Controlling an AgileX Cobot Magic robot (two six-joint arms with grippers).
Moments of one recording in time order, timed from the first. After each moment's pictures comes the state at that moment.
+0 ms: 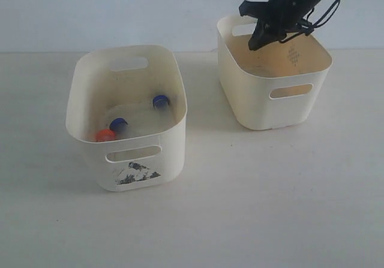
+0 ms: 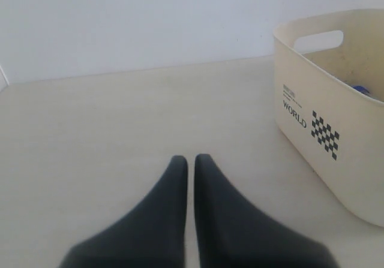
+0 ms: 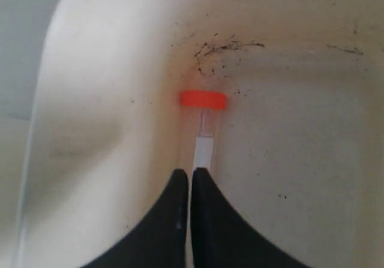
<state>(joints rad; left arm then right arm) -0.02 0.01 0.00 0.13 0.28 -0.02 0.01 2.44 -2.34 0.50 1.21 -0.20</state>
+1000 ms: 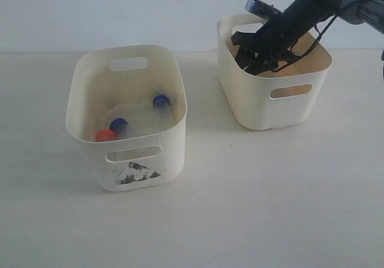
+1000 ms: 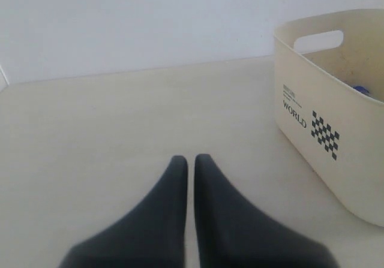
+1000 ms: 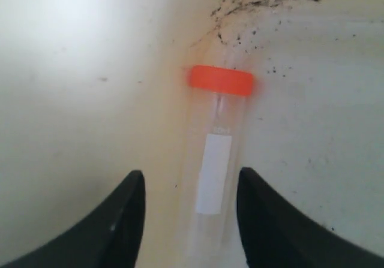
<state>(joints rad) -0.02 0.01 0.00 0.13 0.28 -0.02 0.01 2.56 -2.34 0.63 1.22 -0.34</state>
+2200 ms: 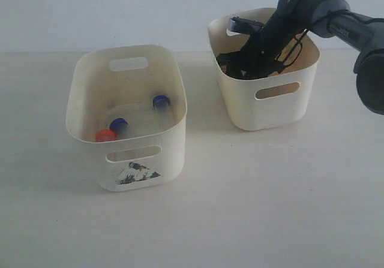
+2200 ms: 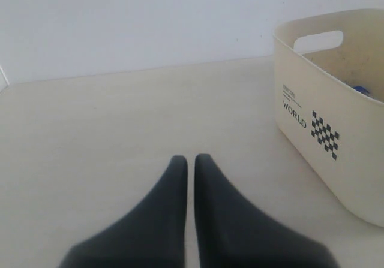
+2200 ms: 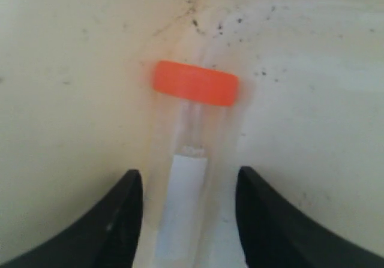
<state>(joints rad) -0.02 0.01 0.00 0.13 0.28 -0.02 0.11 2.63 -2.36 0.43 1.15 -0.24</state>
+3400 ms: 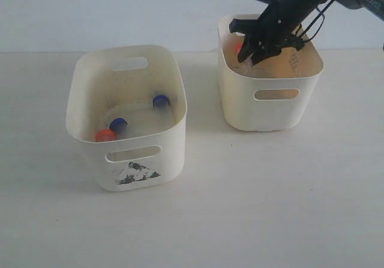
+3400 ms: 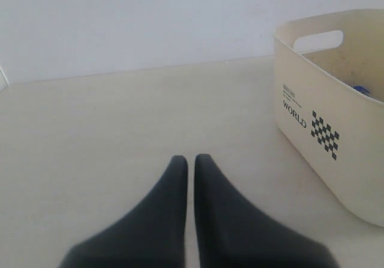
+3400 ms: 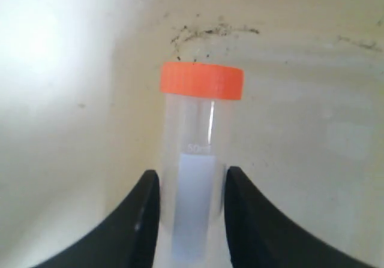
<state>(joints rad) -0.02 0.01 0.00 0.13 0.28 -0.02 0.05 2.50 -2.36 0.44 1.16 -0.10</state>
